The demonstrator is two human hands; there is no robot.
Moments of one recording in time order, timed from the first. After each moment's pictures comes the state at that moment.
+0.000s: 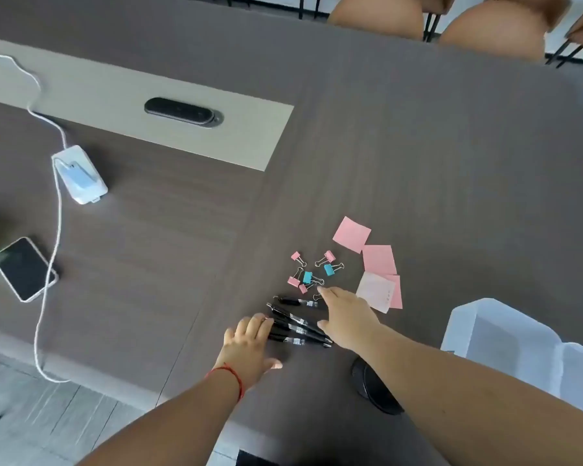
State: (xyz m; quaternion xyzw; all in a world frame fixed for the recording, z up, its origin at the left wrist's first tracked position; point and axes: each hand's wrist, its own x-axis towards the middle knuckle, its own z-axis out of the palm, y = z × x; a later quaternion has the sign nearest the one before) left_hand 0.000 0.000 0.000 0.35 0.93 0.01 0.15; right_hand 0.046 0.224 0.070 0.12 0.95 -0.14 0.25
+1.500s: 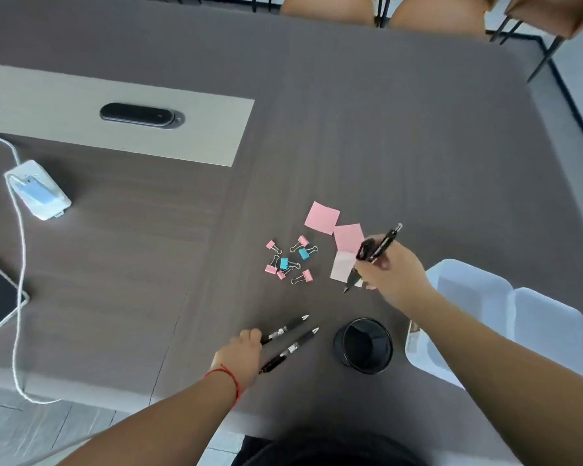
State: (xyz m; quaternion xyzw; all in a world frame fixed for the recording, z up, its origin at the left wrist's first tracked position) left_hand 0.025 0.007 0.025 0.33 0.88 -0.07 0.34; right_hand 0.106 0.276 0.187 0.33 0.82 -0.47 -0.02
